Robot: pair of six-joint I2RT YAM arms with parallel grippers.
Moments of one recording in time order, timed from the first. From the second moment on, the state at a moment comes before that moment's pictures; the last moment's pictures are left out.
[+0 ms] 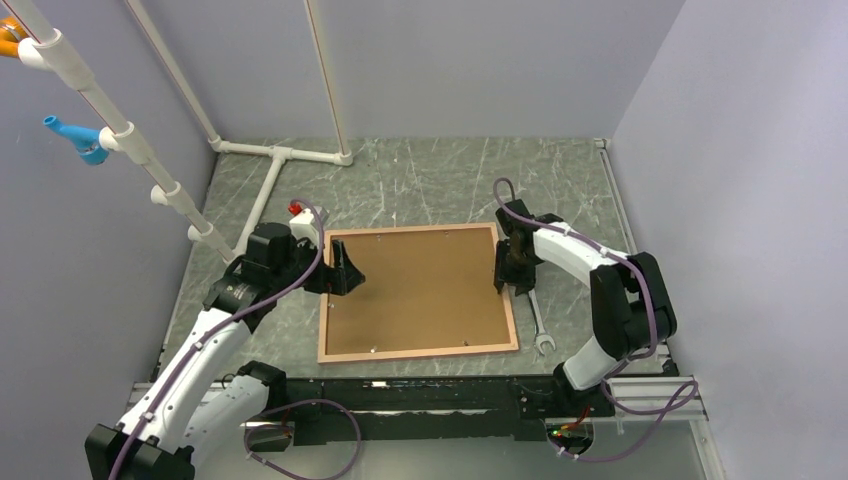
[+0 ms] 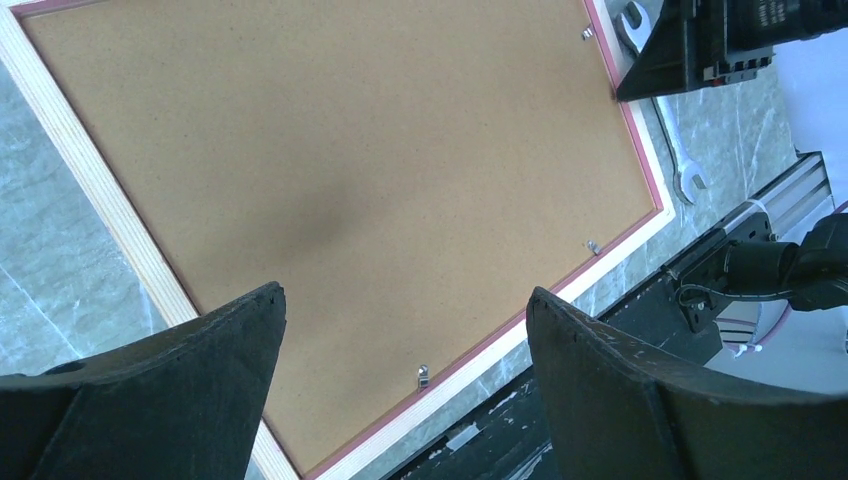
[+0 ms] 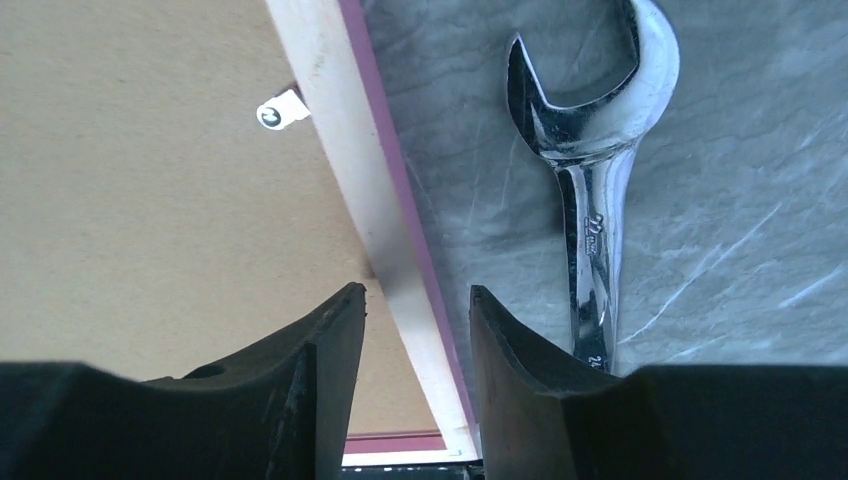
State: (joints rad) left arm -0.34 0.82 0.72 -0.51 0.37 -0.33; right arm 0.35 1.58 0.97 -0.77 0.05 0.50
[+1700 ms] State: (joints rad) left arm -0.62 0.98 0.80 -0.48 0.24 -0.27; right arm 0.32 1.68 0.99 -0.69 -0.14 0.46
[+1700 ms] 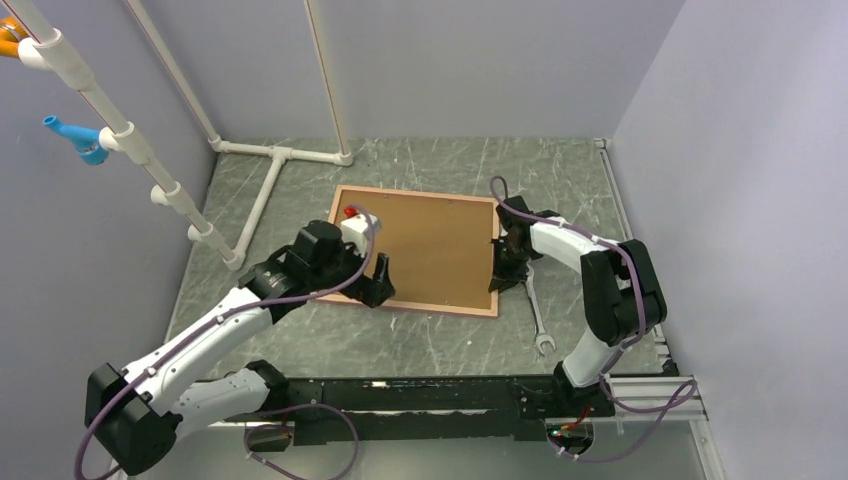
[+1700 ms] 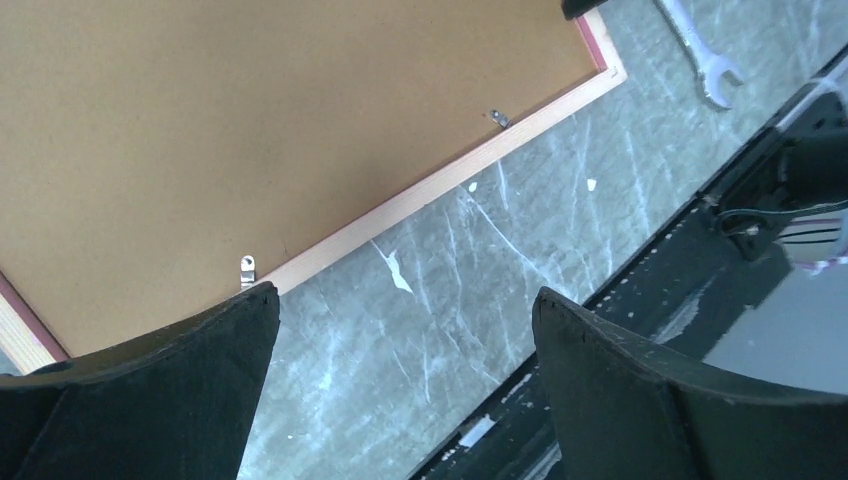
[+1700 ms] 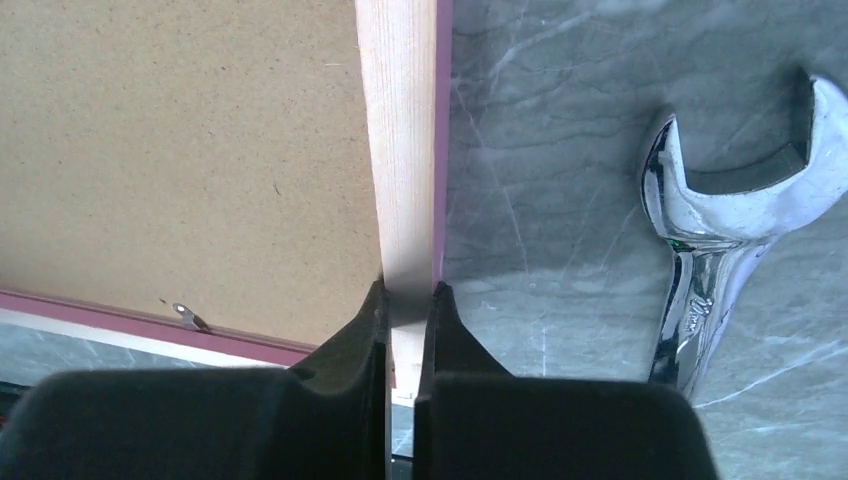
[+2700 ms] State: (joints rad) left arm -1.27 1.45 0.95 -0.38 -0.68 0.19; right arm 0.32 1.60 1.33 -1.08 -0.22 0.43
